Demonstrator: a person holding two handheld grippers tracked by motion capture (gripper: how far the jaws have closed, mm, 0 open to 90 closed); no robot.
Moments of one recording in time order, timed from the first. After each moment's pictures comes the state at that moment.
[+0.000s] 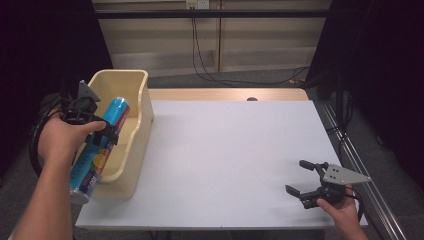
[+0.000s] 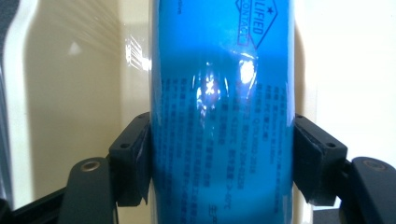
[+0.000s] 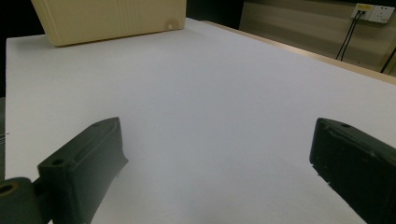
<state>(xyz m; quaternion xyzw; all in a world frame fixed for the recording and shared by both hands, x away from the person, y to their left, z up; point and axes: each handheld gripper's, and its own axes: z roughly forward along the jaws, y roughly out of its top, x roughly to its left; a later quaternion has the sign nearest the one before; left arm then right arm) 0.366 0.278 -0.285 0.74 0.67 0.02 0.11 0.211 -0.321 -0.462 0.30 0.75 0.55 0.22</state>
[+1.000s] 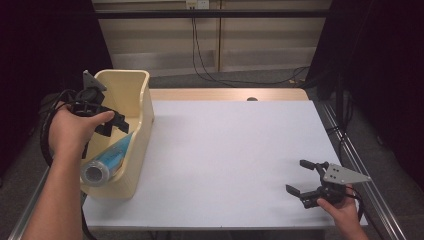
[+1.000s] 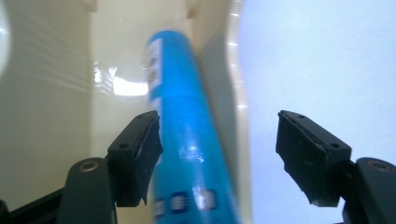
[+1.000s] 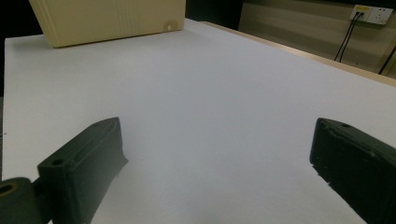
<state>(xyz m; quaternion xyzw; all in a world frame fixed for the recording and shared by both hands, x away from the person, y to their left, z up) 0.368 0.252 -0.266 0.74 0.65 0.03 0.18 0.212 -0.321 -0.461 0.30 0.75 0.54 0.22</state>
